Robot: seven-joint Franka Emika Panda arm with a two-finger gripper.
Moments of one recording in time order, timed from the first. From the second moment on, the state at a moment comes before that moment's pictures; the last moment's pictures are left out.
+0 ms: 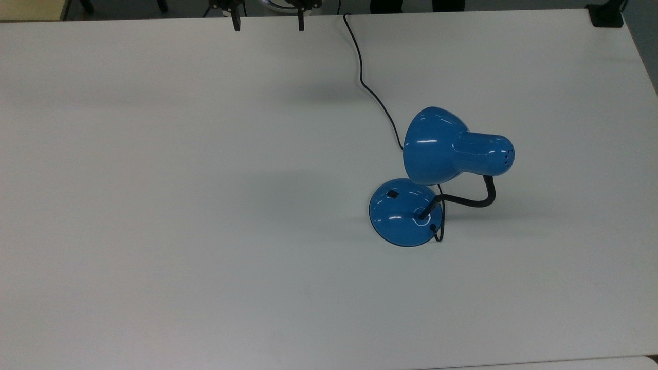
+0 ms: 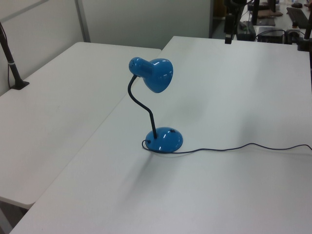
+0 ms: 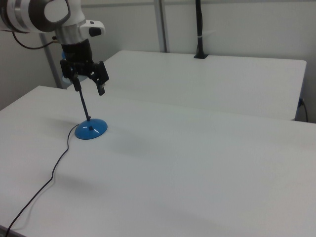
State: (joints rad) arm 0.10 -0.01 -0.05 -1.63 -0.01 1.65 0.00
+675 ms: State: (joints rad) arm 0.10 -0.02 -0.05 -1.63 -0.01 1.65 0.00
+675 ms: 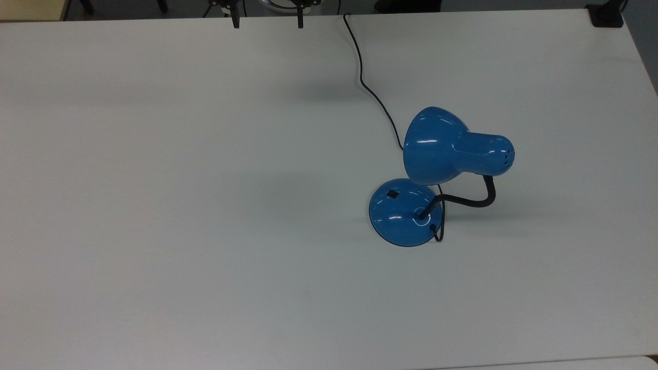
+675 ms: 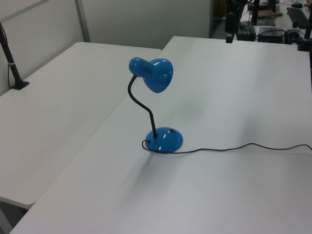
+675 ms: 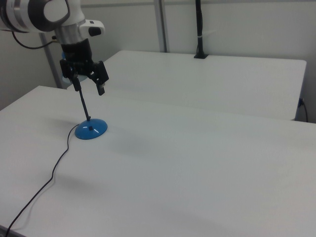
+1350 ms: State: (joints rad) arm 0.09 -0.02 -0.05 -1.63 -0.01 1.65 -0.03
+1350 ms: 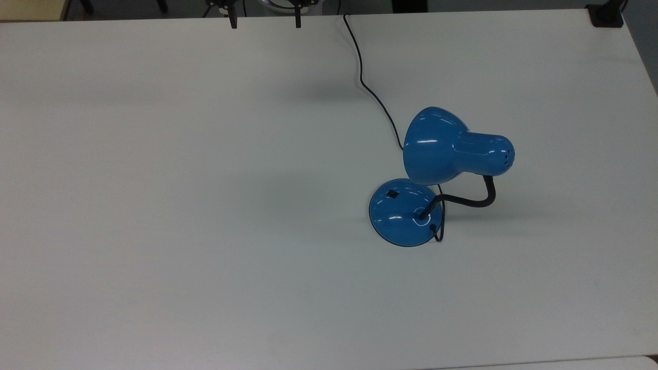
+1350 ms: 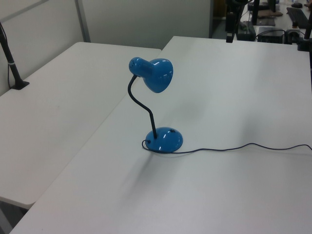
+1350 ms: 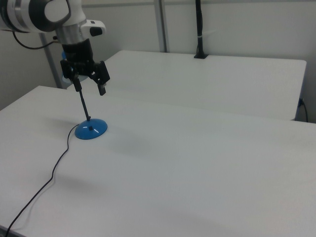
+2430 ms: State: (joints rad) arm 0.07 -0.01 -0.04 -1.86 0.05 1.78 -0.46
